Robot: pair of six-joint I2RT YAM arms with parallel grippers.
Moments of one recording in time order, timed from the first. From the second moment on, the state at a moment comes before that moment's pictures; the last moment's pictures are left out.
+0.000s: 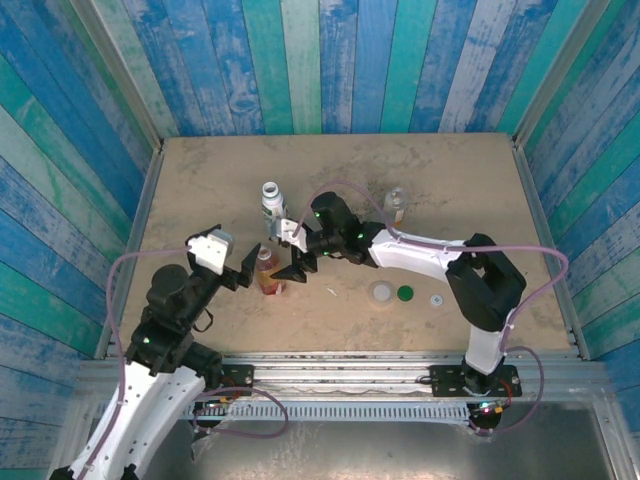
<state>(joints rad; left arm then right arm) -0.39 0.35 0.52 -0.28 0.03 0.14 0.88 1.85 1.24 0.05 -0.66 -0.40</state>
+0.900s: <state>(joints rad) -0.39 0.36 0.51 -0.27 0.07 0.16 0.90 1.96 1.30 0.07 -0.72 -0.39</state>
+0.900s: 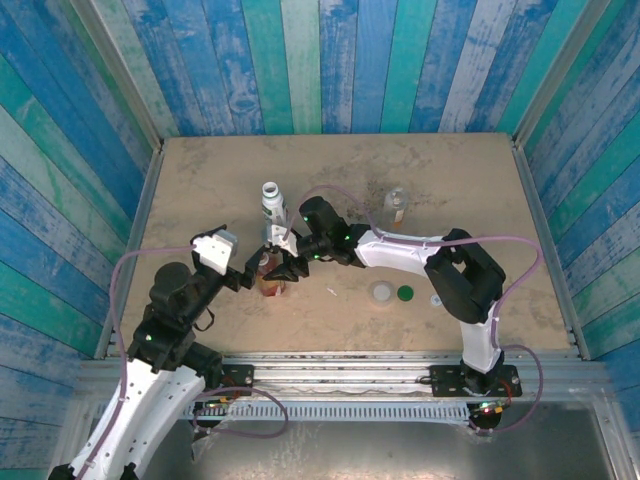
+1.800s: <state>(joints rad) -0.43 0.56 0.38 0.16 0.30 -0.10 0.63 1.56 0.90 0.05 -0.65 -0.41</state>
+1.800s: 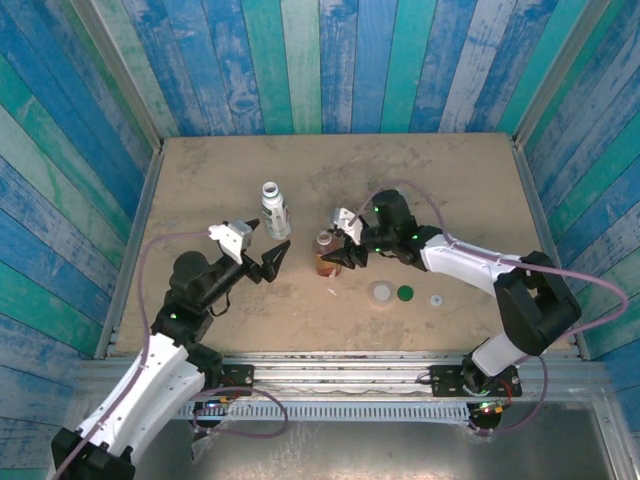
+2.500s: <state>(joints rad) -0.61 1.25 0.19 0.89 0.41 0.08 0.55 1.53 0.87 -0.02 -0.68 -0.43</state>
